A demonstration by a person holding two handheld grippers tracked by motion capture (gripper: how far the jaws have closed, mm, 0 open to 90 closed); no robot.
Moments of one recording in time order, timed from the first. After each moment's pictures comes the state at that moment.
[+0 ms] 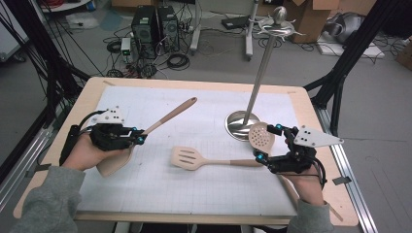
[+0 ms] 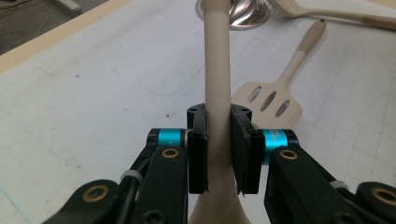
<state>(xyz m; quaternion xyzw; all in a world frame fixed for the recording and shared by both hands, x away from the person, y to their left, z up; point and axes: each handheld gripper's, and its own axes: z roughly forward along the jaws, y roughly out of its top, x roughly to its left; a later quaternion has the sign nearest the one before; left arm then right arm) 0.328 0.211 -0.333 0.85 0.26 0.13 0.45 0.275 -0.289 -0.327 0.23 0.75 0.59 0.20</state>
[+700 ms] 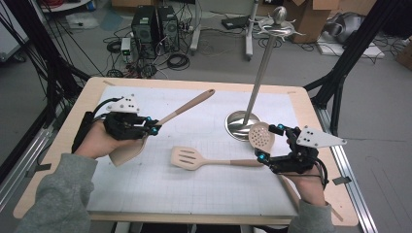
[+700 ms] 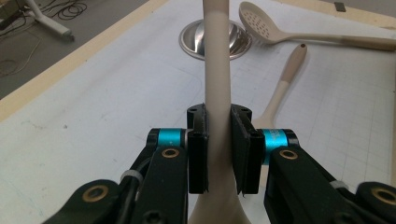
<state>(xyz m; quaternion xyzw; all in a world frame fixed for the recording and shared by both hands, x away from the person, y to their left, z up) 0.341 0.174 -0.301 0.85 0.22 0.13 0.46 0.273 -0.292 -0.326 0.23 0.74 0.59 0.20</state>
